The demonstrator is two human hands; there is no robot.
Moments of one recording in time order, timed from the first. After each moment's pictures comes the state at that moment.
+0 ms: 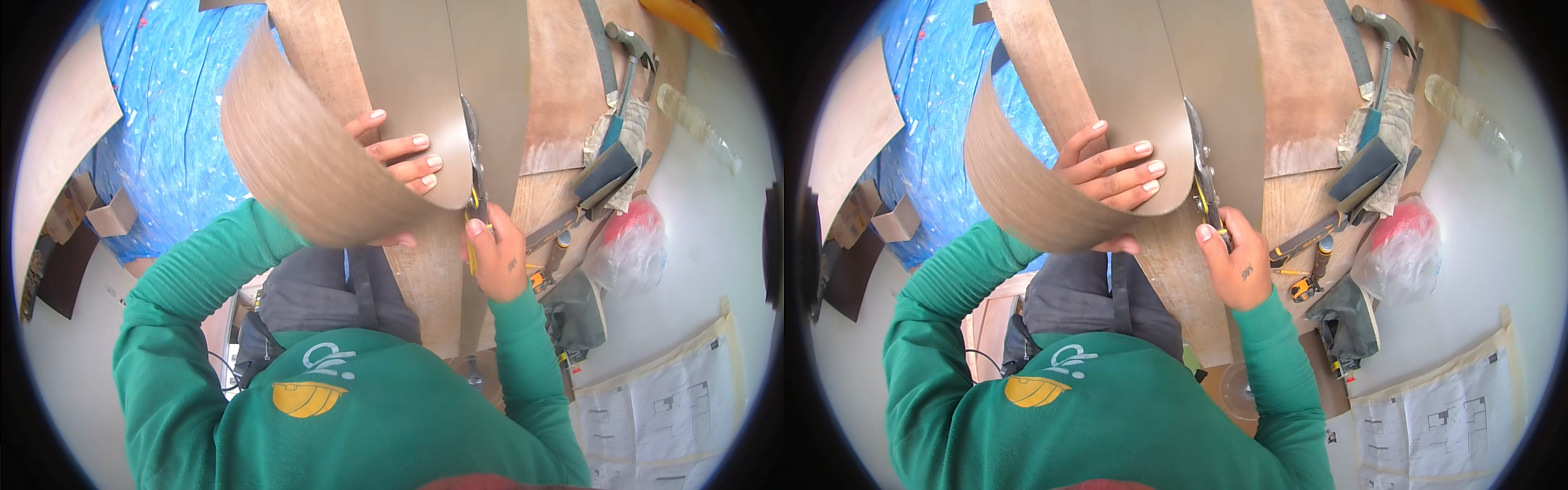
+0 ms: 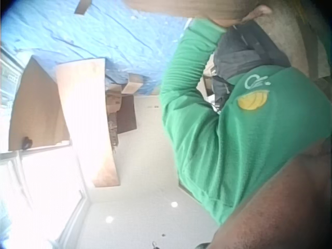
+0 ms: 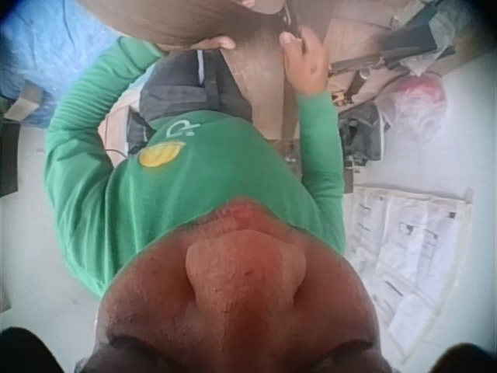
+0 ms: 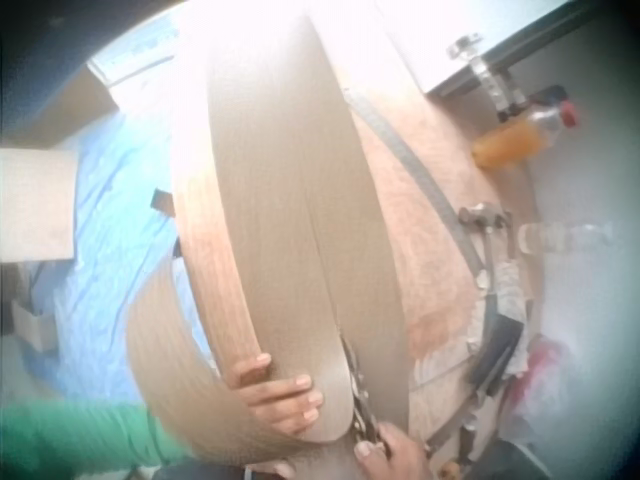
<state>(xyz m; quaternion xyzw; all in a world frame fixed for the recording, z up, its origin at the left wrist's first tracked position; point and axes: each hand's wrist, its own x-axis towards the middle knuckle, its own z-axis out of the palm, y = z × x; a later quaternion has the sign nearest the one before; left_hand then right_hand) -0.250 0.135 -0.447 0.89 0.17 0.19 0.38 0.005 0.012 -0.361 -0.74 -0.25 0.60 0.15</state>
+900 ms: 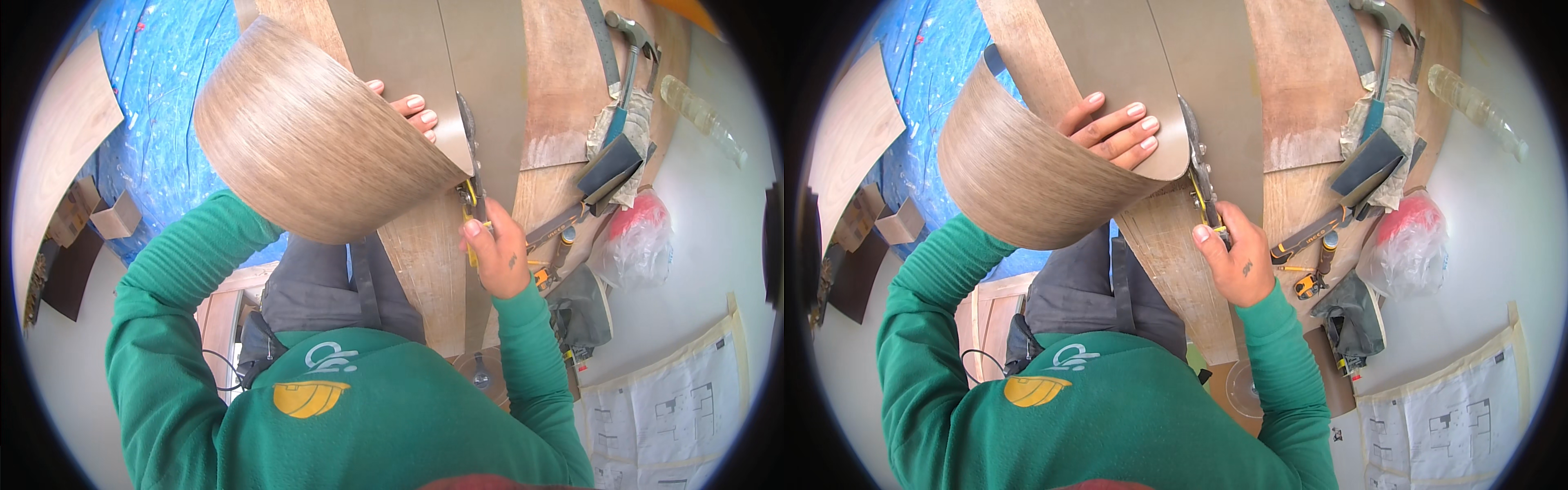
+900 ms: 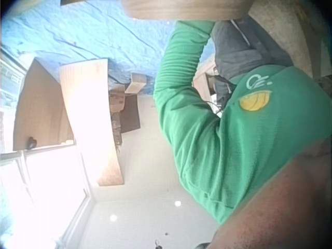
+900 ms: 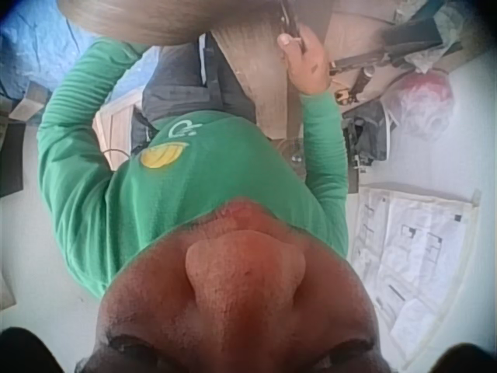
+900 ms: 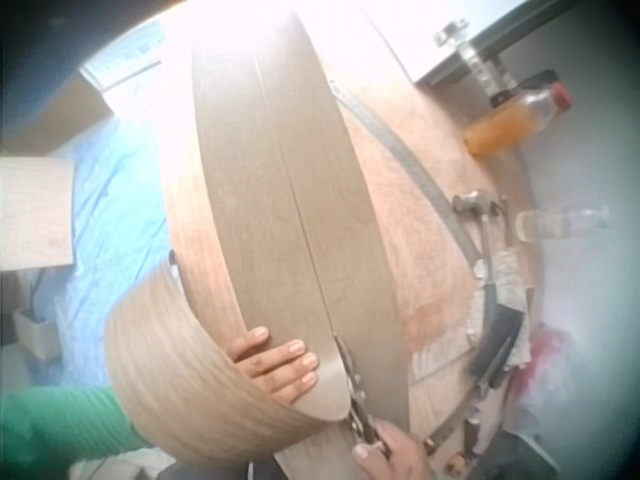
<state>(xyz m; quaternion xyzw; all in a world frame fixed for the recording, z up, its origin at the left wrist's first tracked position) -0.248 0.161 -0.447 0.96 0.17 0.03 0.23 0.014 0.002 -0.369 -0.71 -0.28 0.62 0.17</state>
